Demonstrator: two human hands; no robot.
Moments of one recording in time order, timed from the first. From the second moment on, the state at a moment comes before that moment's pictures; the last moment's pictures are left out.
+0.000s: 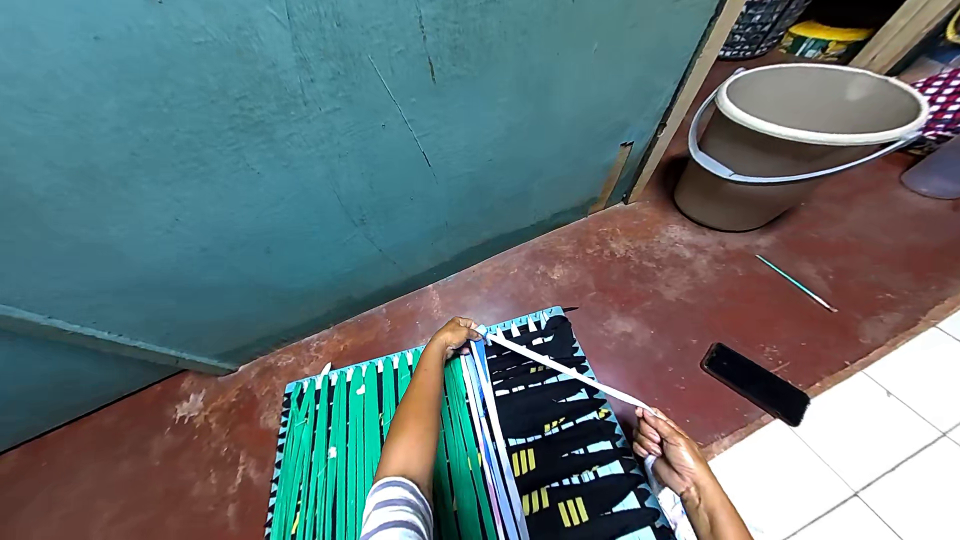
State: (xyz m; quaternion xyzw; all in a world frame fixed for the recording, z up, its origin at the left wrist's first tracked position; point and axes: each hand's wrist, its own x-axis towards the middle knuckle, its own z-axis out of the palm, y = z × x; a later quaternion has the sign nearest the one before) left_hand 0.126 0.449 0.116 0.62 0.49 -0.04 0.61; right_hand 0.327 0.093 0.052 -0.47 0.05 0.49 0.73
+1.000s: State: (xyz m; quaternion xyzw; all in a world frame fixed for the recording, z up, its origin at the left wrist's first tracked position) left_hand 0.123 0.443 0.128 0.63 0.47 0.01 0.62; right_hand 0.327 0.109 0.061 -0.48 0.04 0.45 0.75
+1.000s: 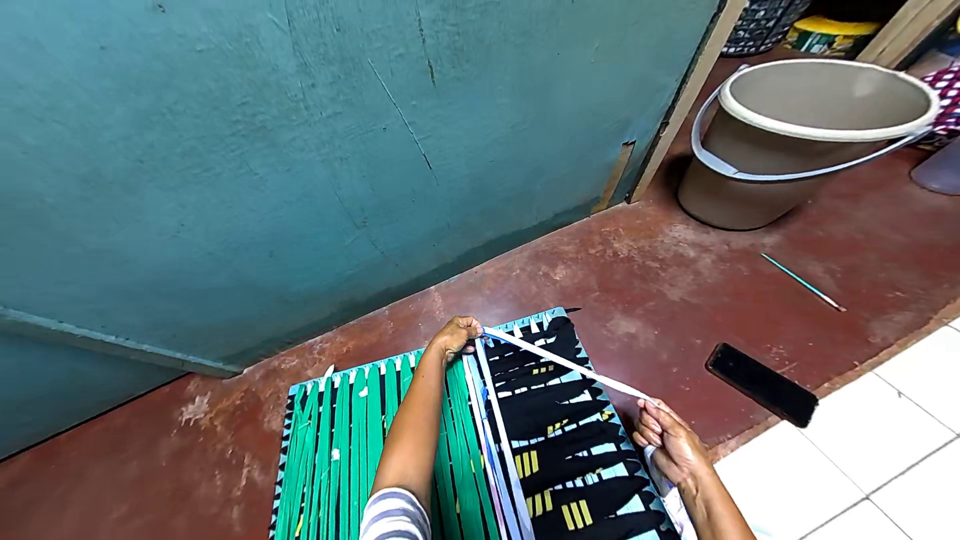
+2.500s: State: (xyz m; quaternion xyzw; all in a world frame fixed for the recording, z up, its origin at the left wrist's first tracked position) left_hand 0.136 0.408 0.069 0.83 0.53 0.01 0.15; right_hand 0.261 0.060 0.069 -0.78 -0.44 0.39 0.22
